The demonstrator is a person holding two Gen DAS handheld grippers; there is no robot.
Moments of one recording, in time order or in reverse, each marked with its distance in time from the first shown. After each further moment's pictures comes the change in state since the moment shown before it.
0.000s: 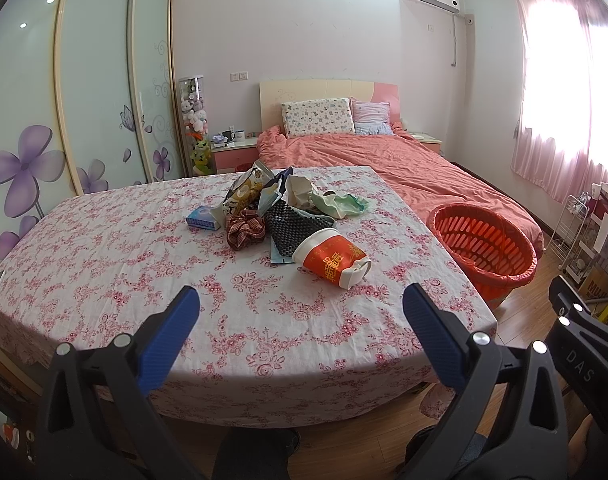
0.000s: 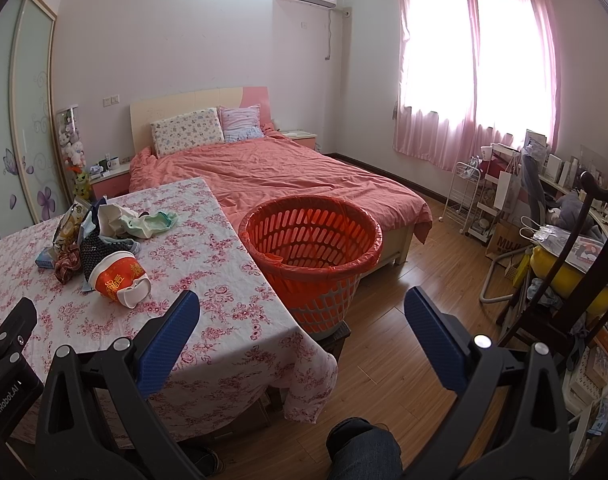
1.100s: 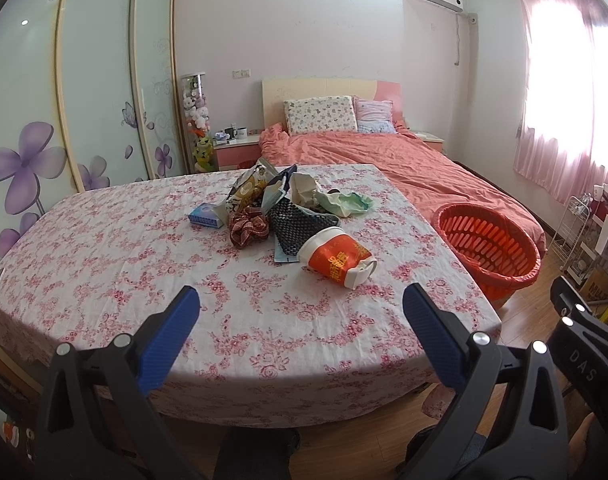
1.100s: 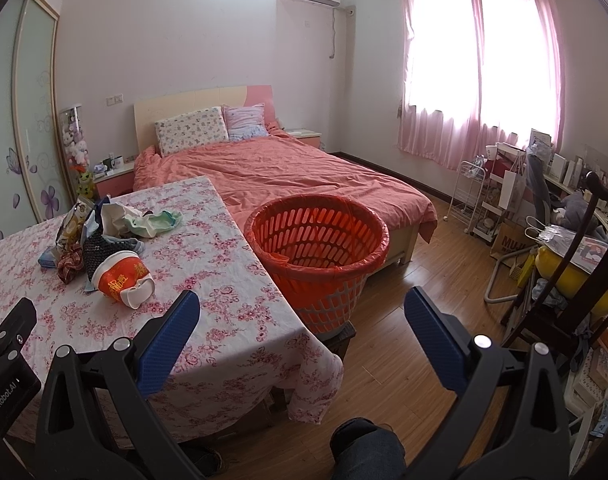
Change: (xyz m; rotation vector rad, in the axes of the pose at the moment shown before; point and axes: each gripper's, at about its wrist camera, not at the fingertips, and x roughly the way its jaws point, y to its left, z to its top) left arm 0.004 0.008 -0.006 -0.014 0.009 0.018; right arm 0.002 0.006 0.004 -0.001 -0.001 0.026
